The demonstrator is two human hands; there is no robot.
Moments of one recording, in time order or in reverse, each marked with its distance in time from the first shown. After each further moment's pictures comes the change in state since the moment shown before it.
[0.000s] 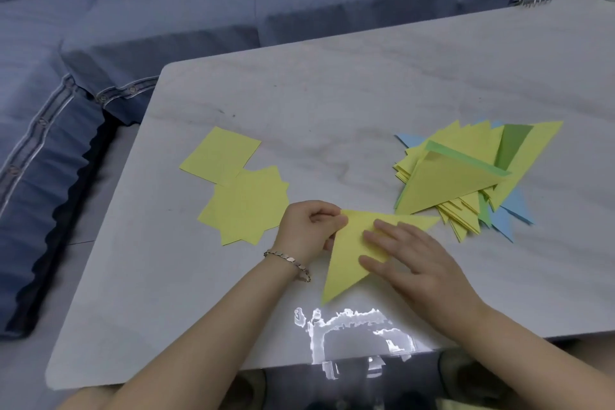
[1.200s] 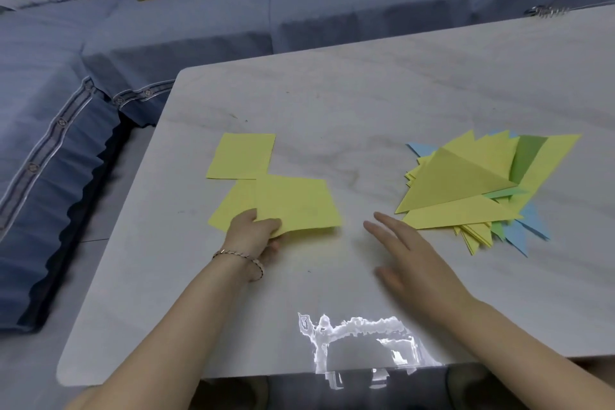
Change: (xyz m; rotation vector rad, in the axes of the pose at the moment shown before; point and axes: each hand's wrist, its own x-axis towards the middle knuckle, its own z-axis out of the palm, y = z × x) left_hand 0.002 0.000 -0.073 -0.033 0.325 -0.291; right_hand 0.011 0.008 0.020 0.162 -0.238 0.425
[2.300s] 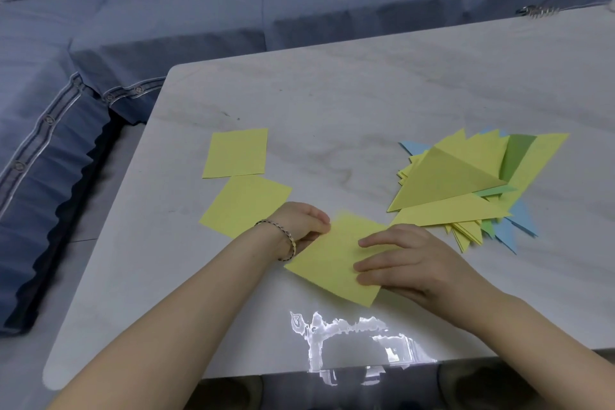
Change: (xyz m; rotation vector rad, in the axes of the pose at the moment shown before) left_hand 0.003 0.016 0.052 0.304 -0.414 -0.079; right_hand 0.010 -0.015 -0.048 0.091 0.013 -0.529
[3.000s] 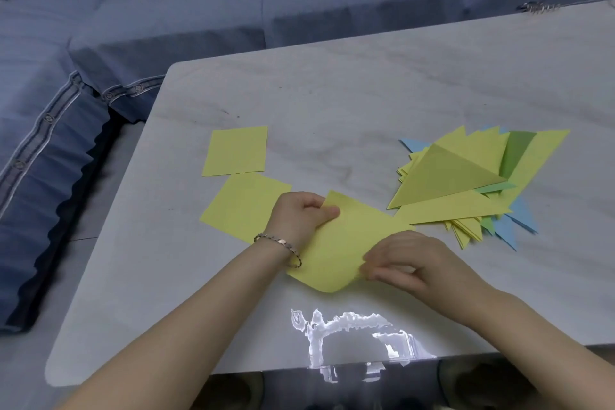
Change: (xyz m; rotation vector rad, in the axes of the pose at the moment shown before) left_hand -0.014 -0.002 0.013 -0.021 0.198 0.391; right_hand 0.003 -0.010 0.000 0.288 -0.008 0.376
